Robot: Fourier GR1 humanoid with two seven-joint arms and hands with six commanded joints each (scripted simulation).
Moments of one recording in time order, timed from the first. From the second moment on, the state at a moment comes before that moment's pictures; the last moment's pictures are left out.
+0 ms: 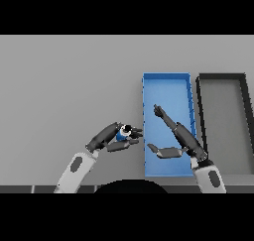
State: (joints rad) left arm -0.22 0.06 -0.50 -1.58 -0.05 -0.26 -0.06; right arm 0.08 -0.31 0.23 -2.11 0.02 0.27 0.16
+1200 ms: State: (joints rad) left arm -0.22 -0.04 -0.42 -1.57 -0.06 -0.38 -0.02; right arm -0.39 -0.15 0.41 -1.91 -0.08 0.41 0.37
